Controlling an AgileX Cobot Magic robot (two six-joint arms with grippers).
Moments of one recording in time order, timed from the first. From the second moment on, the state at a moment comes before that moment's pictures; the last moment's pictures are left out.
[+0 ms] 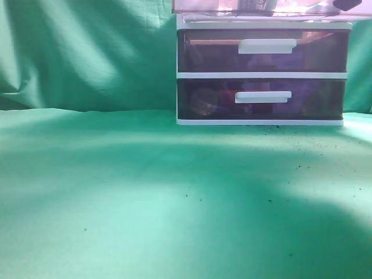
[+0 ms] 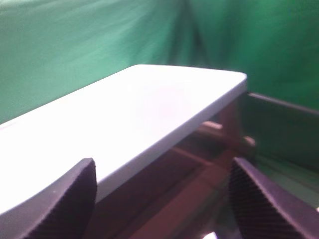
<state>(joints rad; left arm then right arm) -0.68 2.11 -1.98 0.92 -0.11 -0.67 0.26 1.44 -0.76 -0.43 -0.39 -0.99</state>
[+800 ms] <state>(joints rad) -0.77 1.31 -1.70 0.44 0.93 -0.18 0.23 1.59 -1.00 -0.32 -0.35 -1.20</state>
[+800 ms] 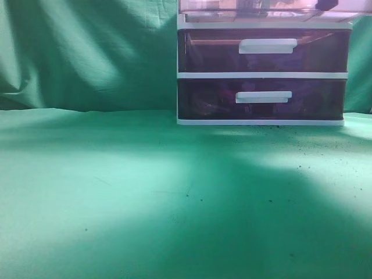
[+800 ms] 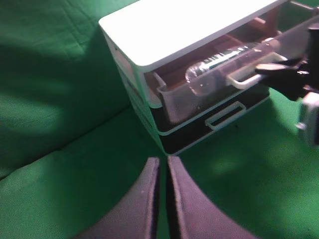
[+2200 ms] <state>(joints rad) -0.77 0.88 -1.10 0.43 0.78 -0.26 0.21 1.76 -1.18 -0.47 -0.34 -1.09</state>
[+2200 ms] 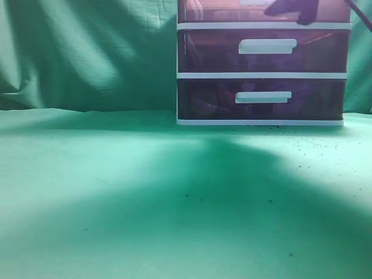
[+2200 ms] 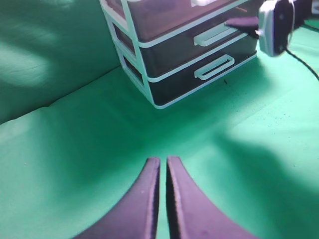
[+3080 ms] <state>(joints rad) -0.77 0.38 -0.66 0.31 0.54 -0.26 0.51 0.93 -1.01 0.01 0.61 -0.29</state>
